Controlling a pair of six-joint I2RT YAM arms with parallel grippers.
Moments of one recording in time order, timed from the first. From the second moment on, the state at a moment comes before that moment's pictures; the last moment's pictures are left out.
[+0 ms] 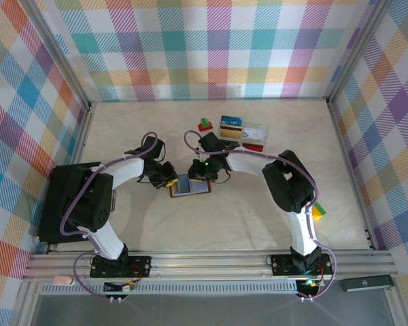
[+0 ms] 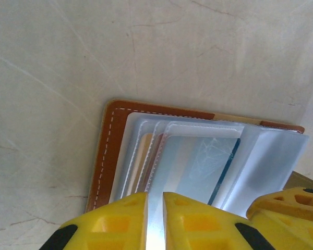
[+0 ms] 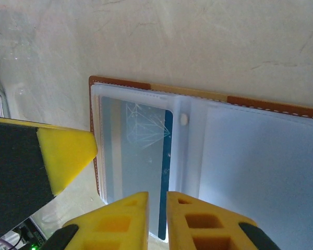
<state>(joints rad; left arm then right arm) -0.31 1.71 0.99 -0.50 0.35 -0.81 0.71 2.07 1.41 -0.39 -0.48 0.68</state>
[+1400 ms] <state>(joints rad) -0.31 1.72 0.96 -0.48 0.35 -0.81 0.70 2.14 1.44 -0.38 -0.57 0.68</state>
